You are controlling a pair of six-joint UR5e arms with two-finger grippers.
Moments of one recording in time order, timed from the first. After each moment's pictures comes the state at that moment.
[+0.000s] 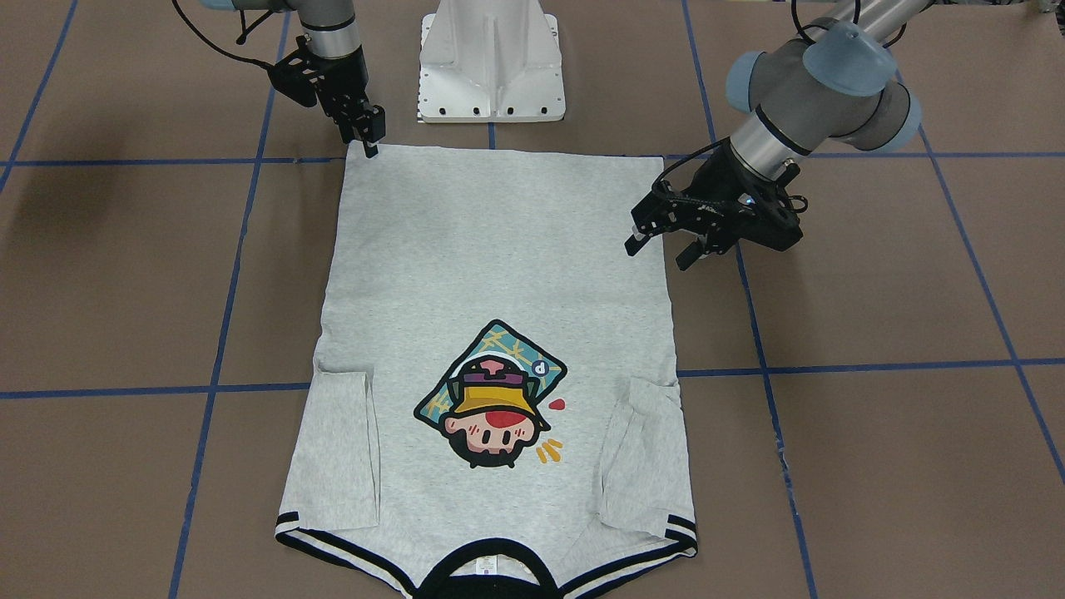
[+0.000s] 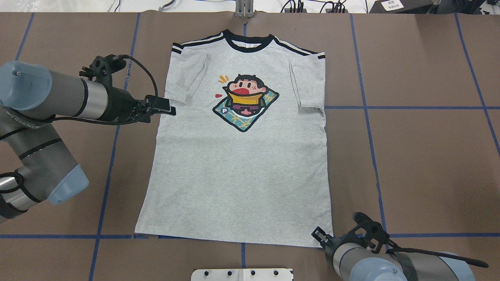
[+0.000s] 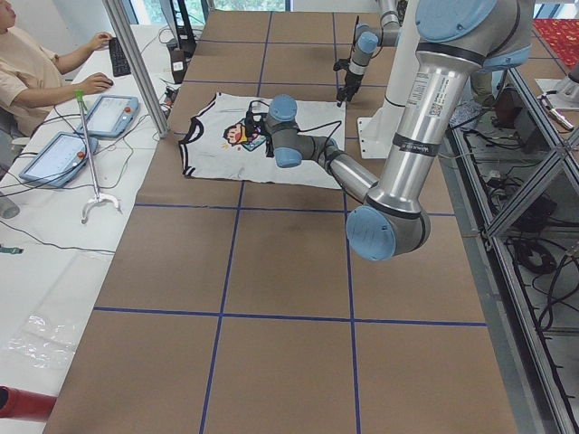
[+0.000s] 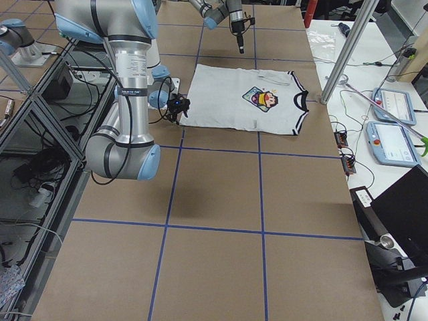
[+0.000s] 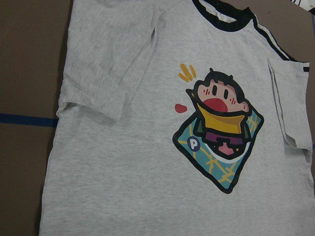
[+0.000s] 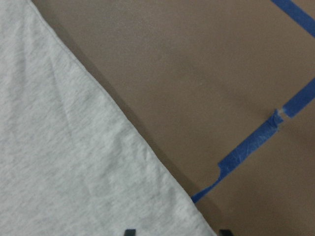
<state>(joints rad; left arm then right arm) -0.75 -1.89 -1.75 -2.36 -2.03 -1.37 0.01 -1.48 2.10 -1.43 1.35 2.31</state>
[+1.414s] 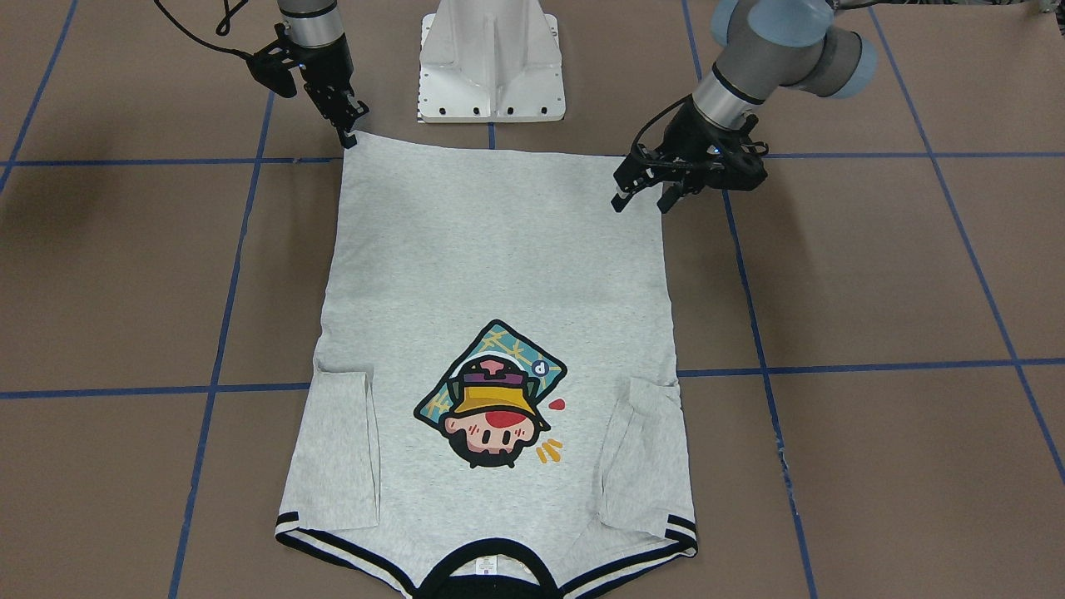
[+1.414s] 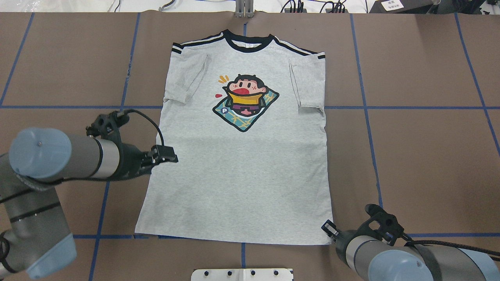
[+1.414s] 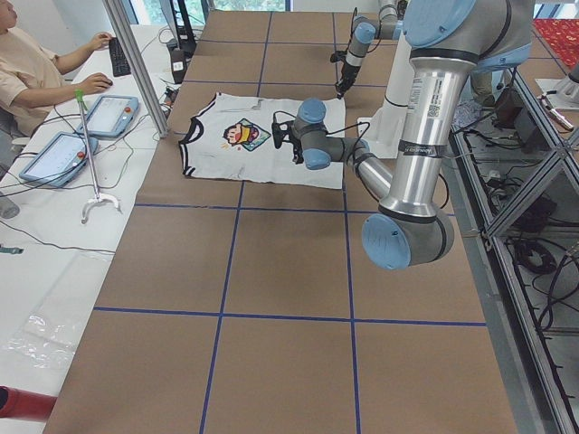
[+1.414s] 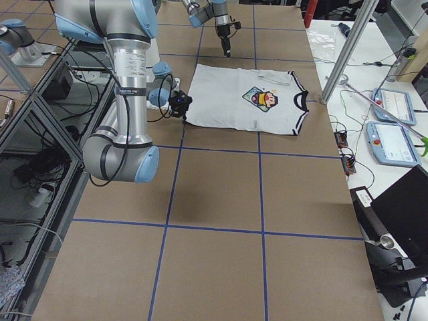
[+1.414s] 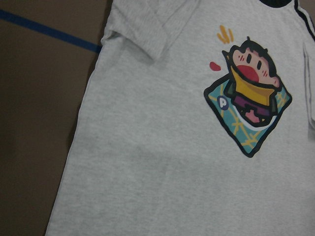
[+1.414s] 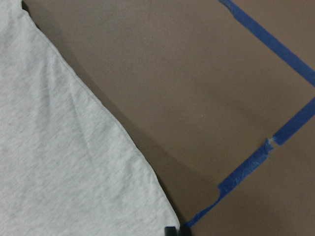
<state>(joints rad) -0.46 -1.74 -1.96 -2.15 -1.80 -1.67 0.03 -1.54 2.19 -1.43 1.36 2.31</state>
